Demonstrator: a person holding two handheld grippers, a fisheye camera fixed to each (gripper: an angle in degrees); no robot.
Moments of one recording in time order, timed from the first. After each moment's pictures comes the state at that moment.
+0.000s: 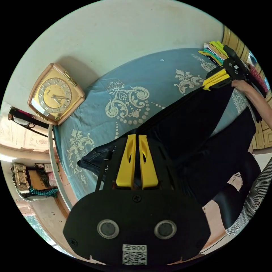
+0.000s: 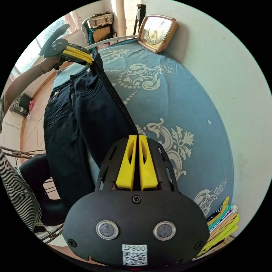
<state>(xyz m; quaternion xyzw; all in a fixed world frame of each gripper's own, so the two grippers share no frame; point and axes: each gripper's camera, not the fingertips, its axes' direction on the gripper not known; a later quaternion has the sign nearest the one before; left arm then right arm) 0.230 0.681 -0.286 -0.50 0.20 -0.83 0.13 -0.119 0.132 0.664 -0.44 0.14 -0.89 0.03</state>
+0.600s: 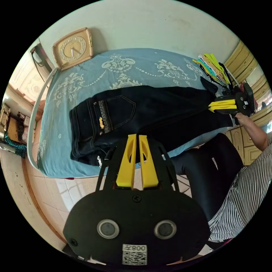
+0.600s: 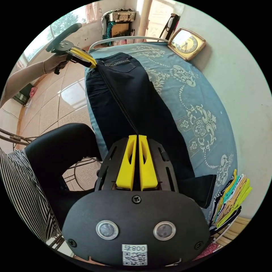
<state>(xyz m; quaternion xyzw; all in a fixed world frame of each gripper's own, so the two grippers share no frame) 0.256 0.326 -0.315 -0.44 0.12 -0.89 0.00 -0.113 0.135 0.293 -0.40 0.12 -0.91 0.00</state>
